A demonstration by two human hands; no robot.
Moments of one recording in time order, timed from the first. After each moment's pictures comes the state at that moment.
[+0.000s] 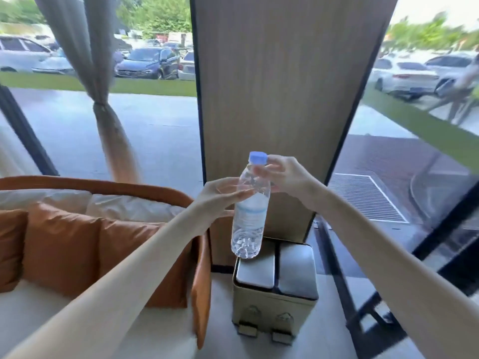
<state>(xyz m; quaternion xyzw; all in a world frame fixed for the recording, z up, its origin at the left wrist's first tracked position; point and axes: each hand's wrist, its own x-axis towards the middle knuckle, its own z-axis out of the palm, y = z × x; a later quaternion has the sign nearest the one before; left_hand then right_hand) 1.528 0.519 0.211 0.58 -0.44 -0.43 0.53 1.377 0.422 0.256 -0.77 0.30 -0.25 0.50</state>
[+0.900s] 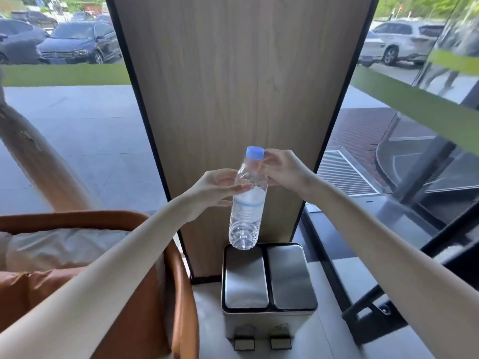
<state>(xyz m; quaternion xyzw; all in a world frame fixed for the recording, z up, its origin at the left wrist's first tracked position) 1.604 0.311 0.184 0.56 -0.53 -0.49 0.40 1.427 0.243 0.215 -0.73 0.38 -0.29 0.48</state>
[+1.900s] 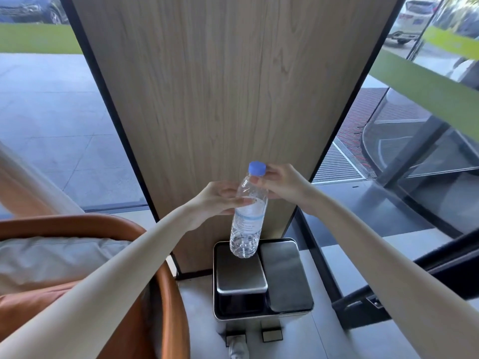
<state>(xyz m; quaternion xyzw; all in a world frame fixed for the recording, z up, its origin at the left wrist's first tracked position) 1.638 0.213 0.117 0.54 -0.50 -0.57 0.35 1.454 0.162 0.157 -0.70 0.44 -0.23 0.52</state>
